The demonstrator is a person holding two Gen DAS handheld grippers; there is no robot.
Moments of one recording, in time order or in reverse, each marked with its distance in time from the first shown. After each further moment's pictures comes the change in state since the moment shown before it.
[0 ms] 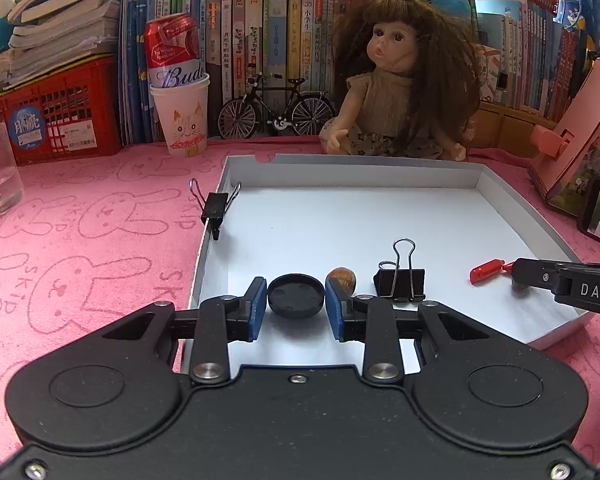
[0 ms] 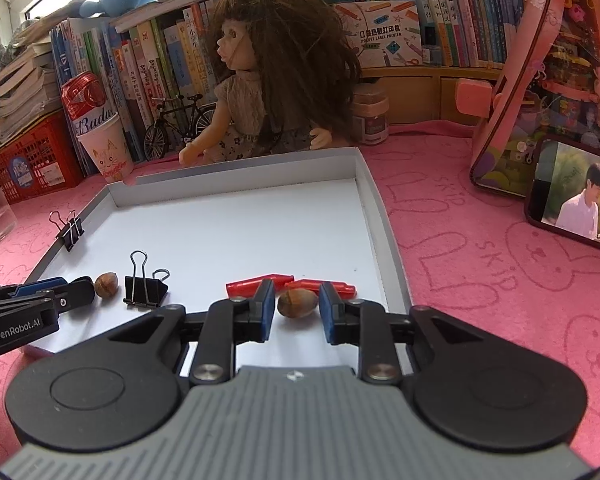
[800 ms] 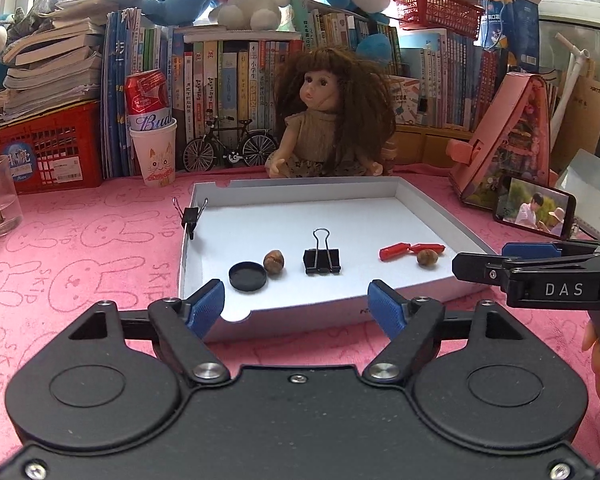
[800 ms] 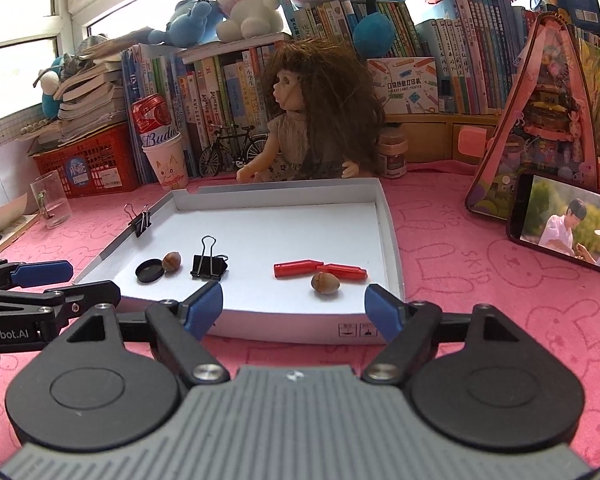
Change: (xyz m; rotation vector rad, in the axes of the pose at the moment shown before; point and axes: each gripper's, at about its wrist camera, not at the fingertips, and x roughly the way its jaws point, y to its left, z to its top) left arm -0.103 -0.007 -0.036 0.059 -0.098 -0.147; right arm -0.081 0.005 -0.030 -0.094 -0.113 0.091
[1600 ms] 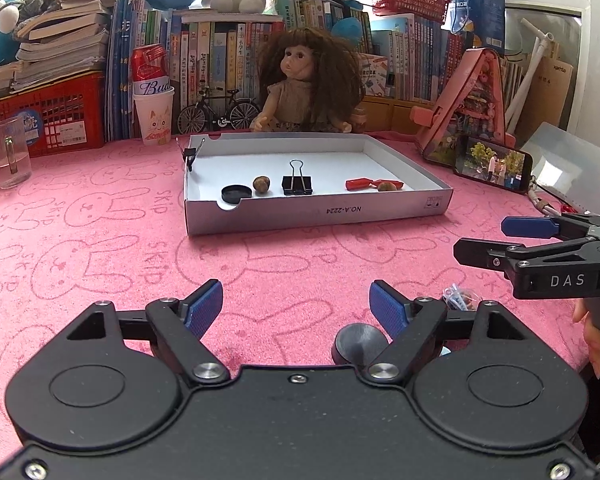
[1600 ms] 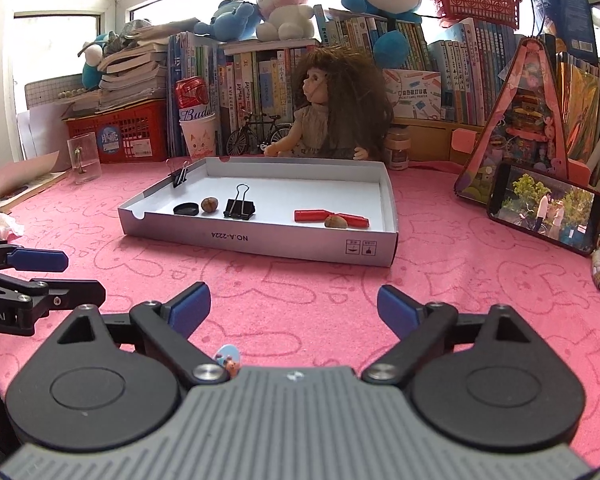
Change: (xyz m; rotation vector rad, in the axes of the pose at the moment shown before) left arm -0.071 -0.001 -0.073 0.010 0.032 -0.059; right arm -0.065 0.016 -0.064 -0.110 -0.035 0.008
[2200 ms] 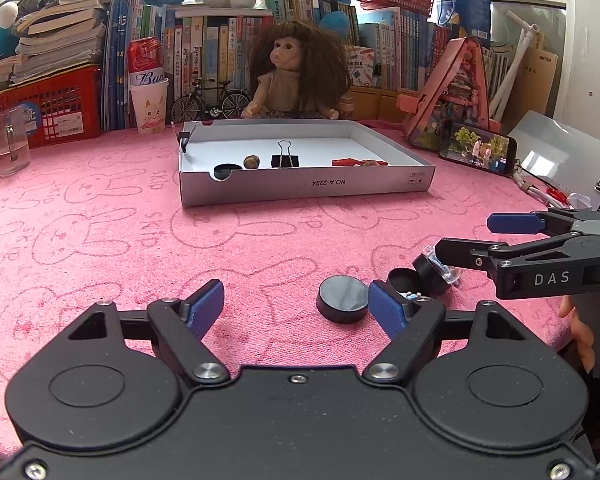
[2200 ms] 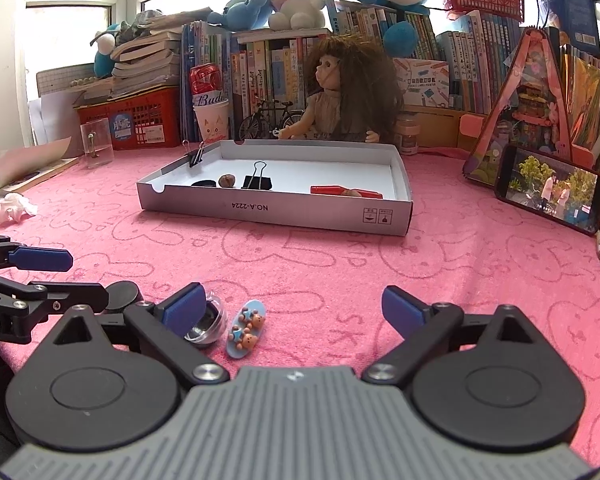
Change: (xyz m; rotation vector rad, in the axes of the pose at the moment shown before) left arm -0.019 -0.005 -0.027 0.016 0.006 -0.024; right arm -0.009 0.011 -0.020 -0.003 0.018 0.018
